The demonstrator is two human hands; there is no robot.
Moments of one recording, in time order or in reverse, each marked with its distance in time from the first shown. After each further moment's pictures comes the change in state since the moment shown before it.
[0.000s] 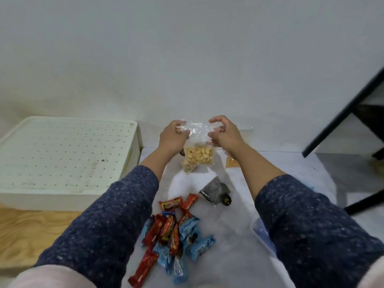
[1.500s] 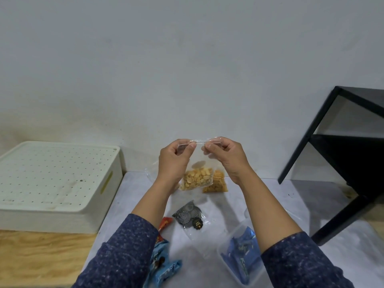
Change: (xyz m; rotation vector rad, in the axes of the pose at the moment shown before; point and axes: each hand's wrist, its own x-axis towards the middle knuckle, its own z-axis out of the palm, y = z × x) left_hand -0.085 0.081 0.071 -0.501 0.138 0.215; right_hand -0.069 -0.028 -0.097 0.309 -0.040 -0.278
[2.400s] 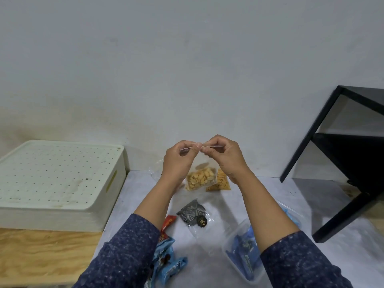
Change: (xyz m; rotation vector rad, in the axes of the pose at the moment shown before) left_hand -0.008 0.006 -0.013 0.057 -0.086 -0.010; right_hand -0.003 0.001 0.021 -0.151 -0.023 -0.071
